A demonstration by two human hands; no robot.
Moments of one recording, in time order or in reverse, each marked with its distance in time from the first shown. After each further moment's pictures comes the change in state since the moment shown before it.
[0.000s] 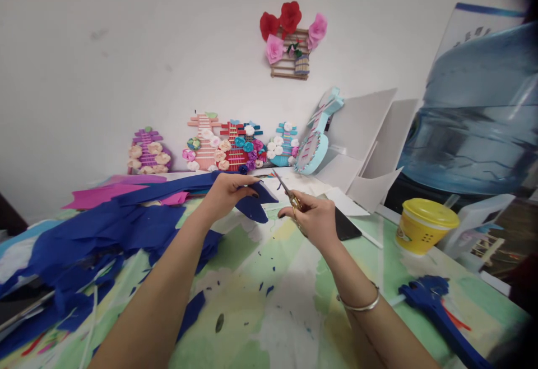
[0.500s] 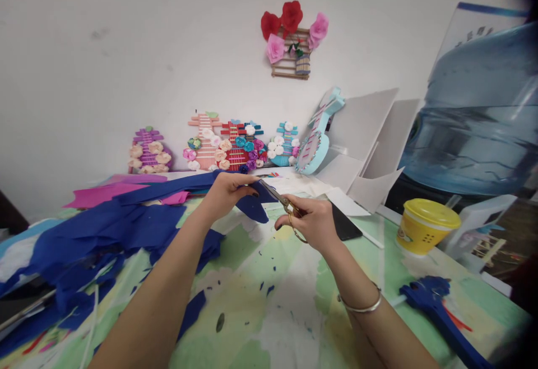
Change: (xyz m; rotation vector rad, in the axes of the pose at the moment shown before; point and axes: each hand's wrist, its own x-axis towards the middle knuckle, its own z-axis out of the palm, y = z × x) left_hand 0.001 -0.001 -0.001 -0.010 0.001 0.035; right_hand -0.001 0.000 -0.001 0.003 -0.095 -0.180
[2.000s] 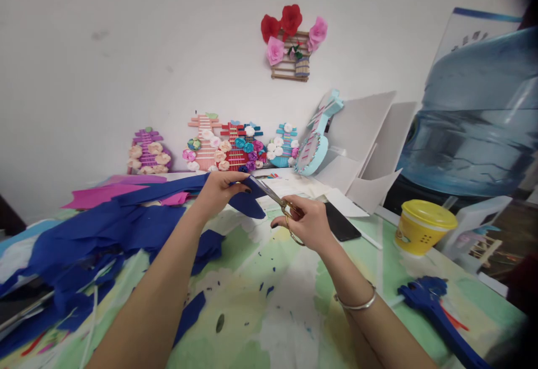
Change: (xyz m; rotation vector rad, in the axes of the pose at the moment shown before) left_hand -0.002 -0.008 -0.010 0.042 0.097 -0.030; right_hand 0.000 0.003 0.004 -0.085 -0.073 0.076
